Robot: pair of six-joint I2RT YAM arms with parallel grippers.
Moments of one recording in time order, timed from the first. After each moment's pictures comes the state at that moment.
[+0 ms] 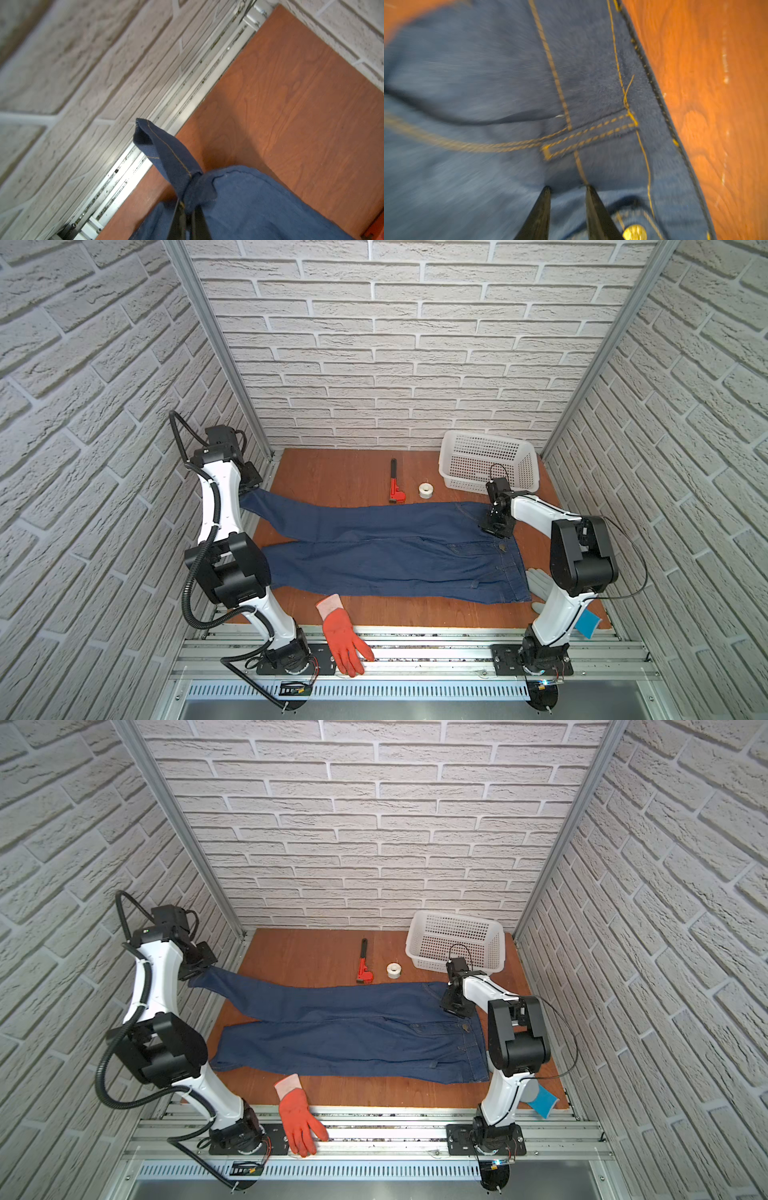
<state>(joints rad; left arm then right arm) 0.36 1.81 1.89 -1.15 -0.14 -0.28 0.05 1.87 1.20 -0.73 0.12 0.58</state>
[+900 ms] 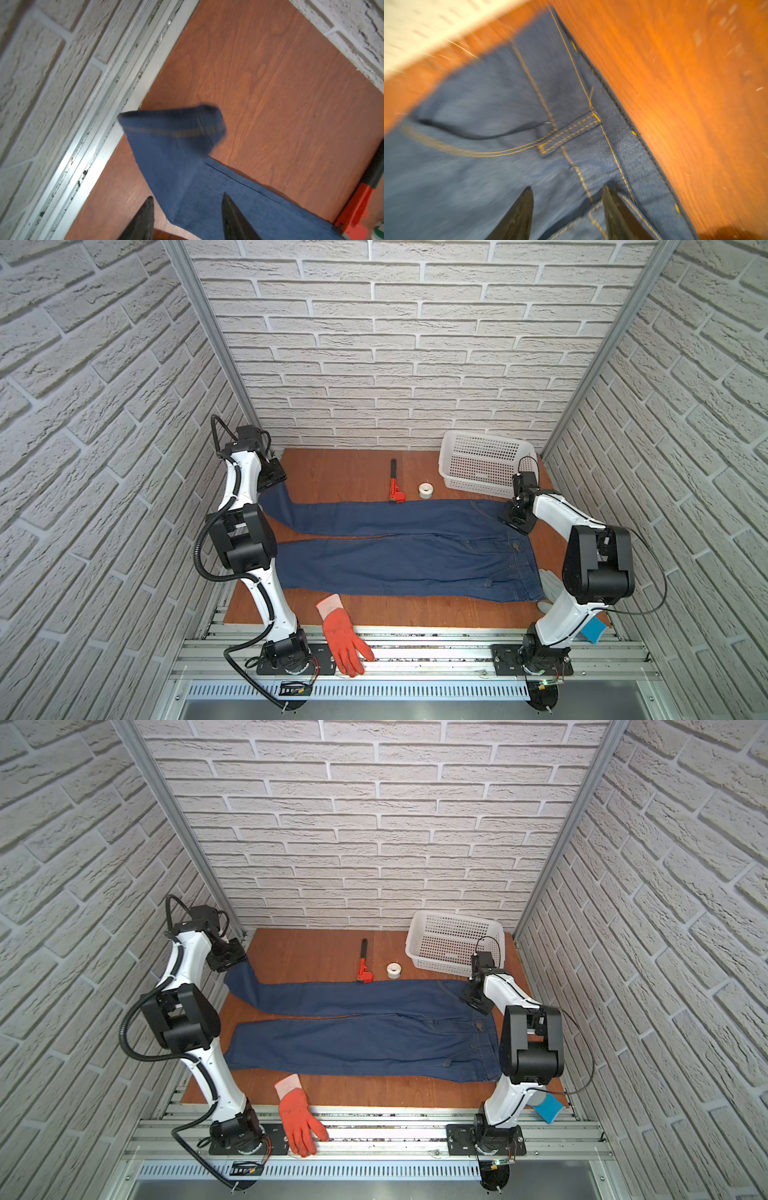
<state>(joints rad) 0.27 2.05 1.99 -1.08 0.03 -0.27 -0.10 1.74 1.23 -0.72 0.13 0.61</state>
